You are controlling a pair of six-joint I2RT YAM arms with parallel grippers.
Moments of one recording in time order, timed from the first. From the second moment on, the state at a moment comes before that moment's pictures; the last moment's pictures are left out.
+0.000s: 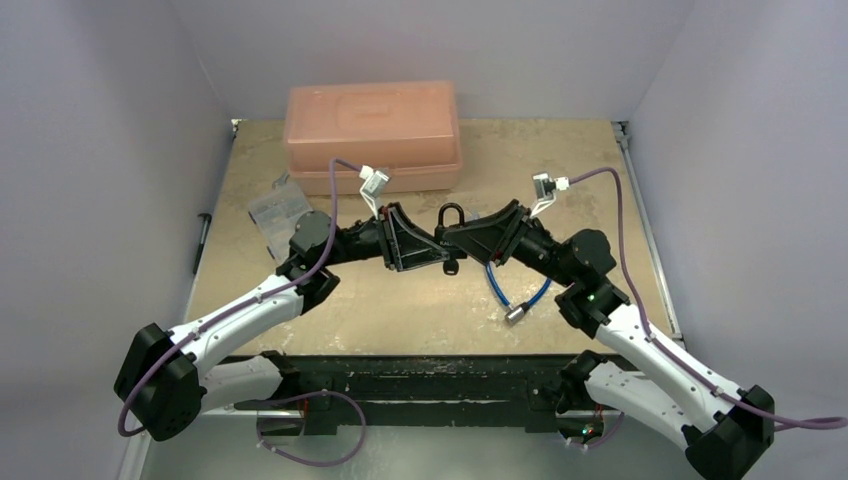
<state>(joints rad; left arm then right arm) -0.68 1.13 0.71 0.70 0.73 -1.03 0.64 0.83 0.65 0.46 -0.41 0.99</state>
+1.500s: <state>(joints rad) -0.68 1.08 0.71 0.51 0.72 -0.94 0.65 0.82 0.78 0.10 -0.49 0.72</state>
